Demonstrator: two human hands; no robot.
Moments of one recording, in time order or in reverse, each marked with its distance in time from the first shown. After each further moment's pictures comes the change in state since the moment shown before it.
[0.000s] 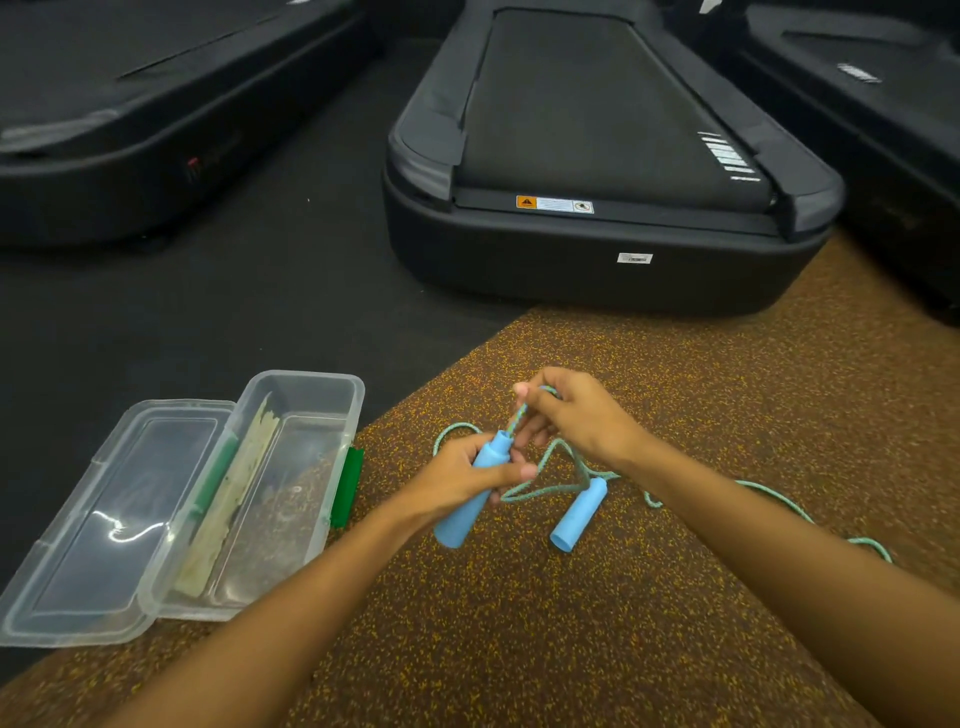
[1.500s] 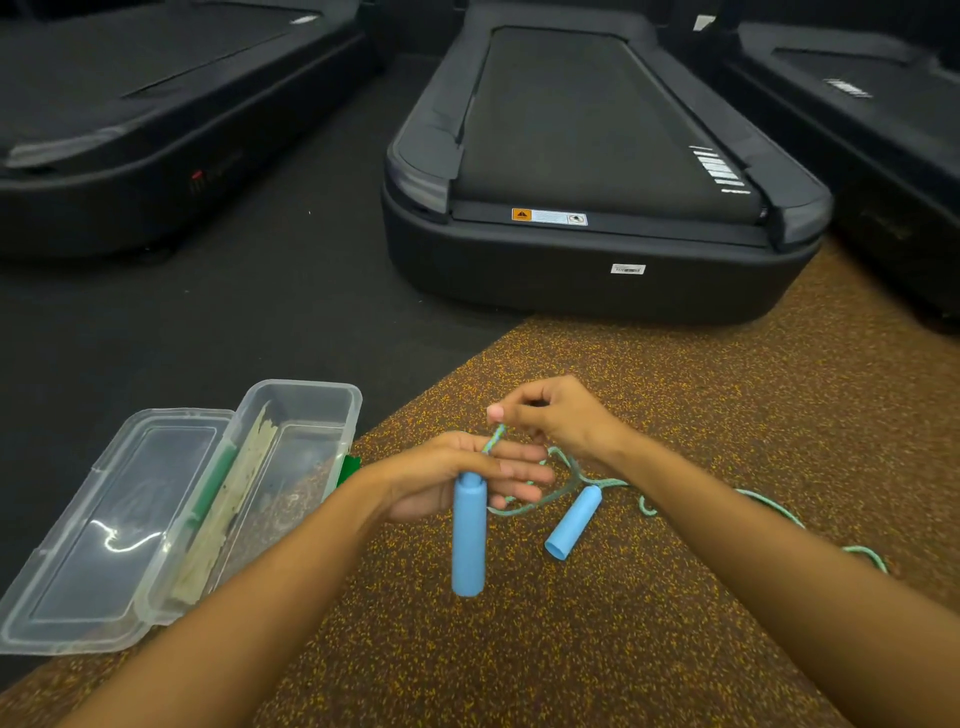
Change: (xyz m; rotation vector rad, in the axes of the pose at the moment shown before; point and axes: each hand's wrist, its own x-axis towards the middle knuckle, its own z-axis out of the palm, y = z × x) left_hand -0.008 0.038 -0.014 -0.281 -0.353 -0.247; right_hand 0.000 -0.011 -0.003 -0.013 -0.059 -0.027
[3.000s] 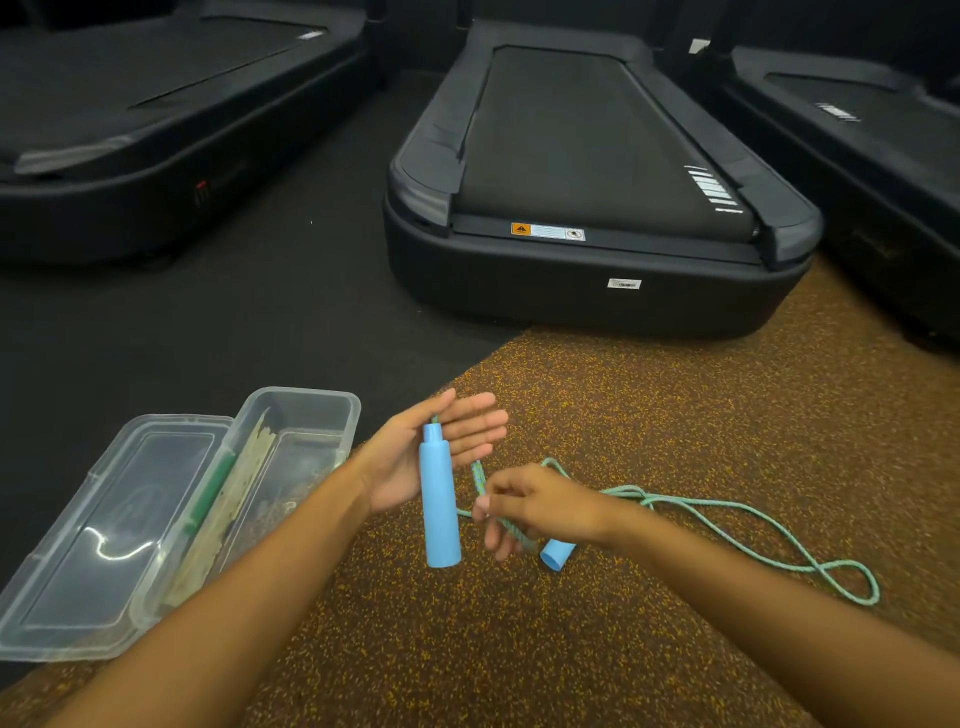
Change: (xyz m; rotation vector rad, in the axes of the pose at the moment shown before) left_hand -0.005 0.007 -0.021 -0.351 0.190 0.234; right_hand -0.035 0.016 0.031 -0.025 -0.424 0.237
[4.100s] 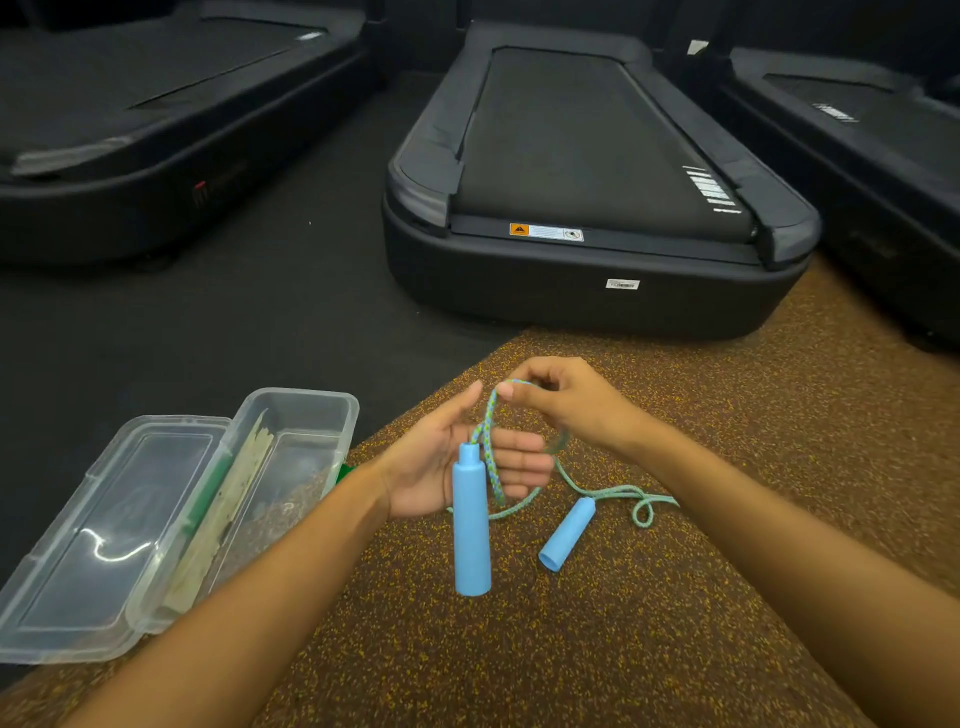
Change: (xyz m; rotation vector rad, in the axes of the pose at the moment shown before) left_hand -0.002 -0.001 0.032 0.063 -0.177 -0.243; right_hand 0.000 -0.041 -0.057 -0.166 0.479 -0.360
